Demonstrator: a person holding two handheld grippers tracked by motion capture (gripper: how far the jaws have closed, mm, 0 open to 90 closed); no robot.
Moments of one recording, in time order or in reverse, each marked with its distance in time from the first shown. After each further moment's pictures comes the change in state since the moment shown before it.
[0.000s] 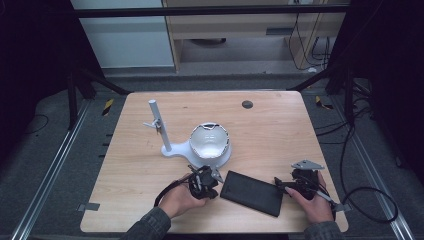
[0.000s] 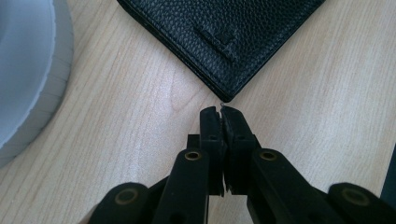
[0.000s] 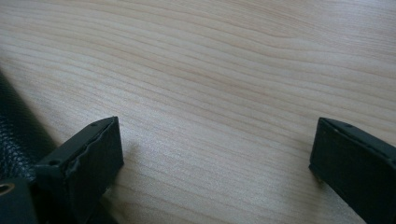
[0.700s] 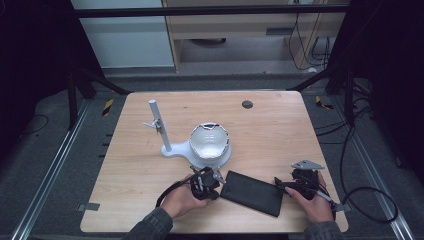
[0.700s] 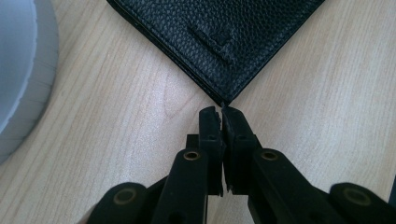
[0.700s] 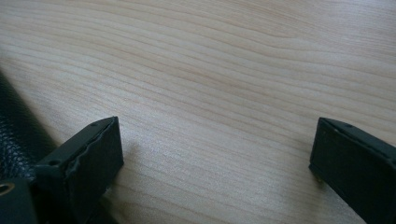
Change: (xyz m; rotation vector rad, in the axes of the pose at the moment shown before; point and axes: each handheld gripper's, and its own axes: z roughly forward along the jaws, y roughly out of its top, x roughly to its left) left arm -0.001 0.002 0.009 -0.006 -0.013 0.009; right arm 0.000 0.000 0.000 0.000 0.000 0.000
